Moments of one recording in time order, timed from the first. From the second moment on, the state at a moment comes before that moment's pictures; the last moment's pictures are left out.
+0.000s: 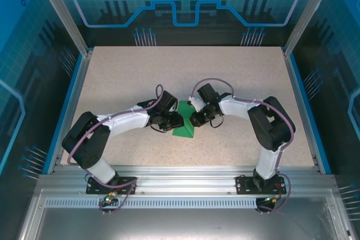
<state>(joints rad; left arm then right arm) -0.64 1.62 0.93 -0.39 0.25 -0.88 0.56 1.84 1.06 -0.44 -0.41 0.03</state>
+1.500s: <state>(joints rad) -0.67 1.75 0.93 -0.36 0.25 -0.88 0.56 1.82 1.05 -0.44 -0.37 0.10</state>
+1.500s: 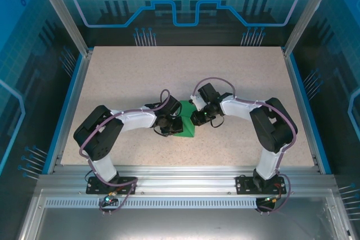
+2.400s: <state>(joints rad) -0.67 1.66 0.93 -0.37 0.24 -0.88 0.56 1.85 1.05 -0.43 -0.36 0.14</state>
